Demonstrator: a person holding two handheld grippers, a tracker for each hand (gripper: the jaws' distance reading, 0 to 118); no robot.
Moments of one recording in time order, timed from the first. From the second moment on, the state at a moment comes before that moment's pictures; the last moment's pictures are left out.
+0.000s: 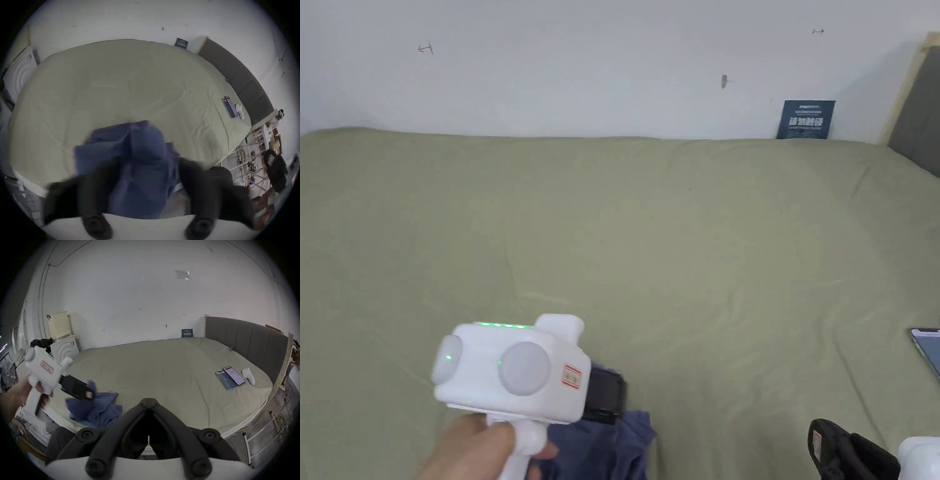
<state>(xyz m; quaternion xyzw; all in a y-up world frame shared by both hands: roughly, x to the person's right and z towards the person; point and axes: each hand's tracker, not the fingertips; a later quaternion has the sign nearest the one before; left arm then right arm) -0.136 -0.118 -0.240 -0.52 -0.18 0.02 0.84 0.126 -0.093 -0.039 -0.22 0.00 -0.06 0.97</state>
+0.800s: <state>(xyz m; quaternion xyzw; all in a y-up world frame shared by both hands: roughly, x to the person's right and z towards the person) -0.206 -0.245 -0.228 -0.55 -0.33 0.30 0.70 0.122 -0.117 -0.041 -0.27 0.00 -0.09 0.96</state>
